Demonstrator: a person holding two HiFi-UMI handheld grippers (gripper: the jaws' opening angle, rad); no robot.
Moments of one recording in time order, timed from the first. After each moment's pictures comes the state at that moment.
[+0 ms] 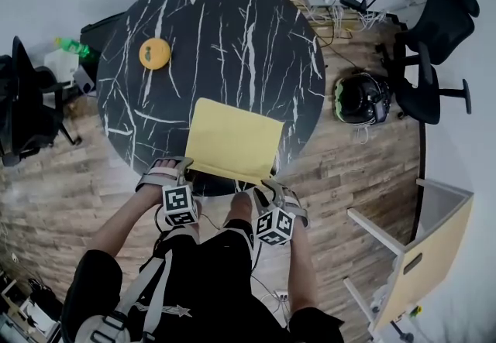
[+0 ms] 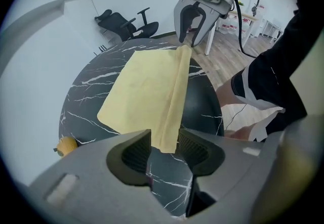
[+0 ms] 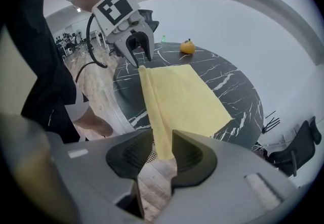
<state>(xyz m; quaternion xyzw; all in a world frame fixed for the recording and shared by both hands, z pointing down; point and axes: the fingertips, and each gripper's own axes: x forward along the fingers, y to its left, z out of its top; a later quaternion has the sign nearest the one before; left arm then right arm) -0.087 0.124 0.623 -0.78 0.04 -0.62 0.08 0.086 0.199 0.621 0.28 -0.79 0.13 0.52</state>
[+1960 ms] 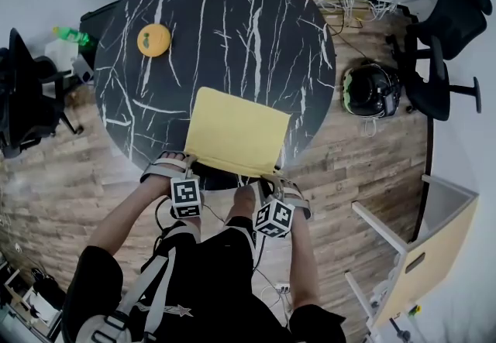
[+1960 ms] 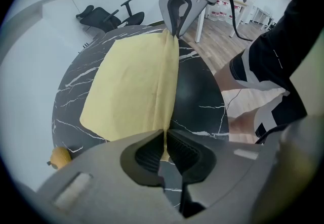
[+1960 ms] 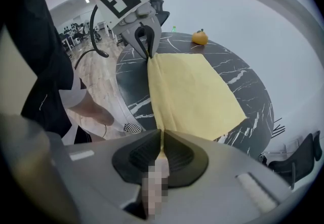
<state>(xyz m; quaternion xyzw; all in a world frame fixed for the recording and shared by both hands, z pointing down) -0.088 0.136 0.662 -0.74 -0.02 -0.67 0.11 0.087 0.207 0.662 0.24 -0.79 0.11 0.56</state>
